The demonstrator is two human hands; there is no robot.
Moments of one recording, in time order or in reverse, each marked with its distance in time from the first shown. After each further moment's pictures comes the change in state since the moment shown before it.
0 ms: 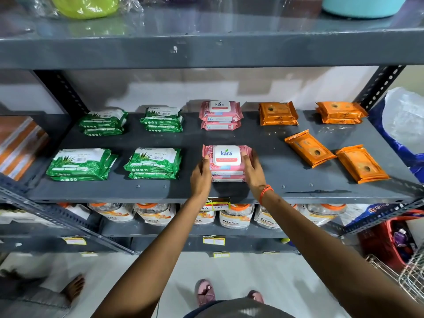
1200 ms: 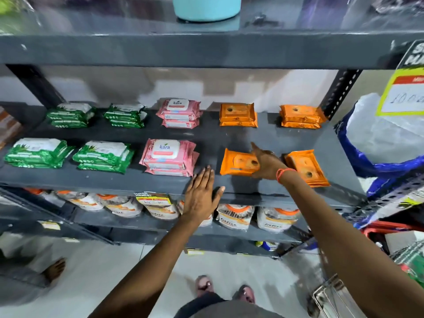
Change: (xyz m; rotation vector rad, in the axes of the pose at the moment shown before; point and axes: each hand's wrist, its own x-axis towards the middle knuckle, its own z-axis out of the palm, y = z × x) left_hand -0.073 -0.027 0.151 1.137 0.012 0.629; right_hand 0.077 -0.023 -0.228 -1.145 -0.321 -0.200
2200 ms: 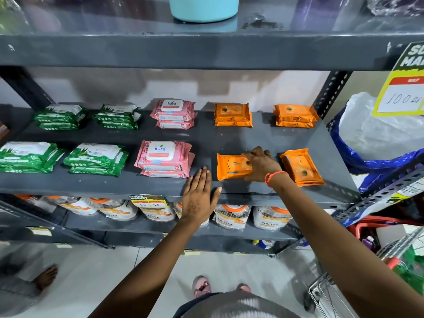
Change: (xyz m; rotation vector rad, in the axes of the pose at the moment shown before) left_hand -0.002 0.002 0.002 0.078 -0.048 -0.046; right_hand -0.007 -0.018 0.003 -0.316 0.028 -0.039
